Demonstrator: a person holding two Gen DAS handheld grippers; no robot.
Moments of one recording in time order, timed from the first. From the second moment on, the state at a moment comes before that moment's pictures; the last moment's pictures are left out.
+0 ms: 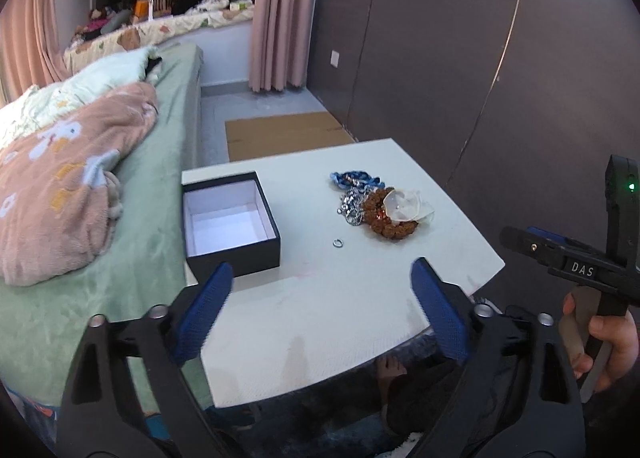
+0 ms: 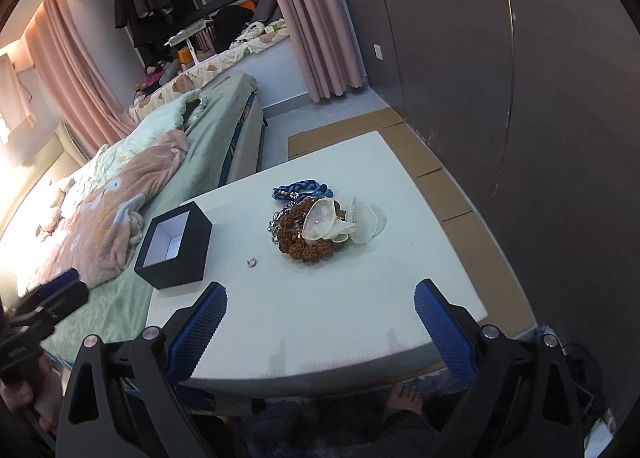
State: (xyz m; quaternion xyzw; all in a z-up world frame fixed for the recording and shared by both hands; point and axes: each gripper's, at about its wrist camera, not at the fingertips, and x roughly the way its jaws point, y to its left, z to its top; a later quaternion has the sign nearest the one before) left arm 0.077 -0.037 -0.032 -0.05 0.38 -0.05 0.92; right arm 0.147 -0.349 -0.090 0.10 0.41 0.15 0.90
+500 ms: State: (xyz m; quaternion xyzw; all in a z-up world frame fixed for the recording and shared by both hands) left arm 0.149 -0.052 -0.079 -0.06 0.44 -0.08 0.89; right arm 0.222 -0.349 -0.142 0.17 0.45 0.13 0.86
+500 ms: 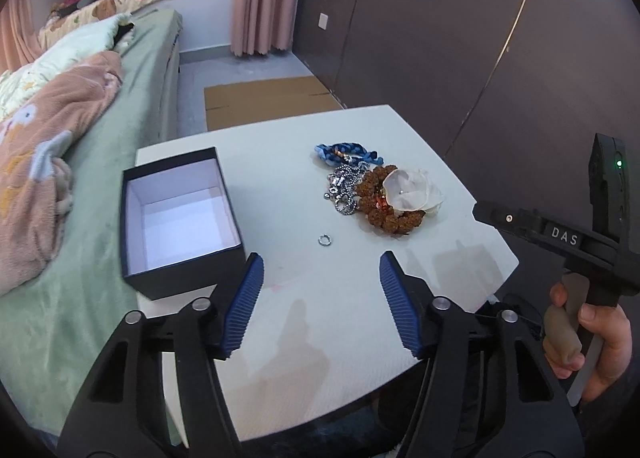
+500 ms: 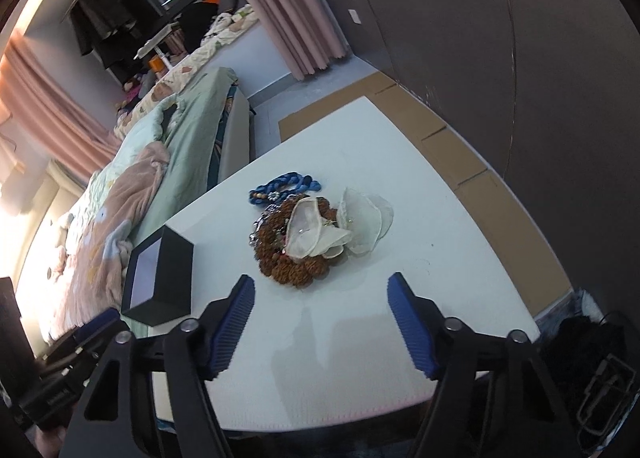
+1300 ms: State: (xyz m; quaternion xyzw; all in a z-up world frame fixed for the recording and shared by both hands) left arm 0.225 -0.088 -0.168 -0.03 0.50 -0.04 0.86; right arm 0.260 -0.362 -0.185 0.21 0.48 0.12 0.84
